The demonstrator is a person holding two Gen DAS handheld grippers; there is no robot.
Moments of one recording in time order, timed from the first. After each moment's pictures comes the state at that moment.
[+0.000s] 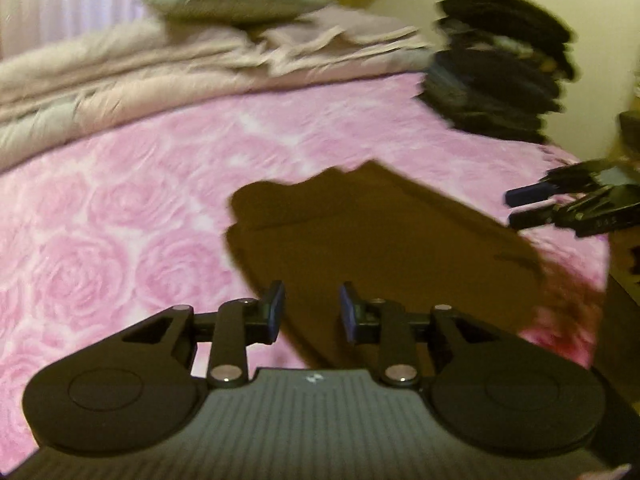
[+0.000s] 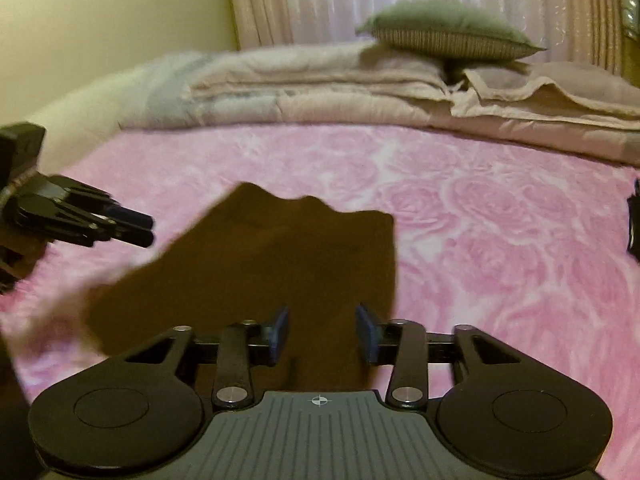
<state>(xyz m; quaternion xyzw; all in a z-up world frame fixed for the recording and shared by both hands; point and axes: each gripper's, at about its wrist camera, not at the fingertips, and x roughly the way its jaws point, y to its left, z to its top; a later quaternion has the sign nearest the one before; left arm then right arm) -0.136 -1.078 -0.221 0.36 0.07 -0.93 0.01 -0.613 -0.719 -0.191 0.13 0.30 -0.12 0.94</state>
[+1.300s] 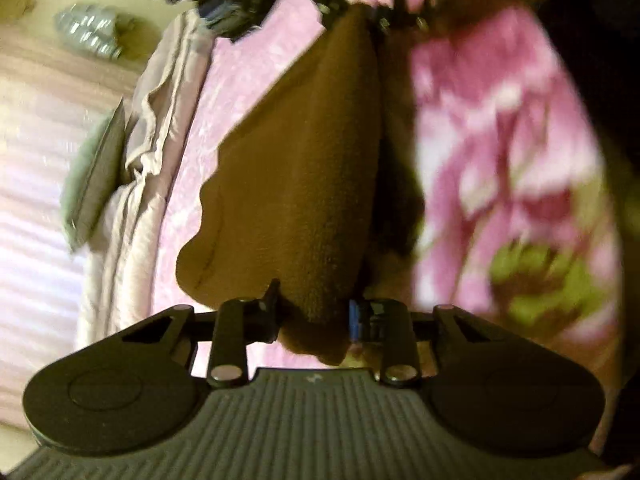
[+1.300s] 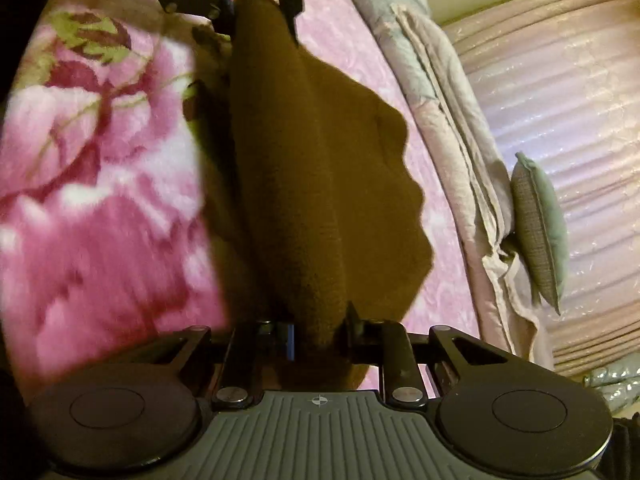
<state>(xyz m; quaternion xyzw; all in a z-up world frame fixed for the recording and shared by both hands) -0.108 -0.933 -0.274 0.39 -0.44 -0.81 -0.05 -0.604 -0.623 -0.296 -0.44 0.40 -0.08 0.80</state>
